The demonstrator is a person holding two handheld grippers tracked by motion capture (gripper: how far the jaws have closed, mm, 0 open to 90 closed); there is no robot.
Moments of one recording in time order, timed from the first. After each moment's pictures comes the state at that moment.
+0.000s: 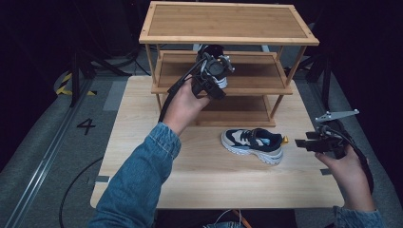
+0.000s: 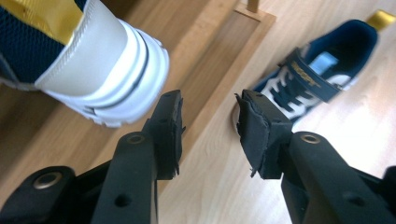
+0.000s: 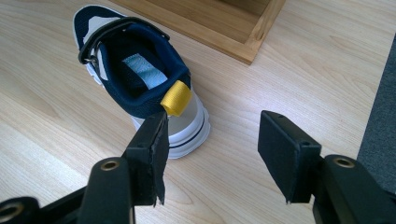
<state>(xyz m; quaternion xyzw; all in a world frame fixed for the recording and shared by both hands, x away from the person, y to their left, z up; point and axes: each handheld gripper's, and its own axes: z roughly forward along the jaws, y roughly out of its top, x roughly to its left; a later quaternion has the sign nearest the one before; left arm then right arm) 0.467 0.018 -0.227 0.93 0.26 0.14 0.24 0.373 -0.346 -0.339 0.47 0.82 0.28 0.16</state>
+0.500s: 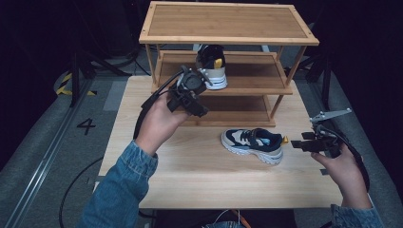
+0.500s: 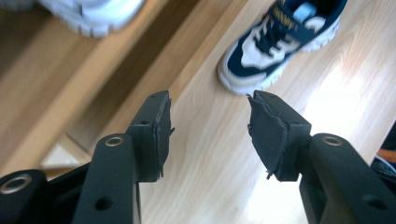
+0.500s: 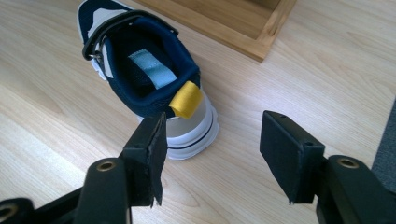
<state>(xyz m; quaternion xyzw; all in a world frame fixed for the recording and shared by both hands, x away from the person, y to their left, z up) 0.420 0.074 -0.235 0.93 0.28 0.12 0.22 0.380 -0.338 -0.345 0.46 0.83 0.27 0.14</state>
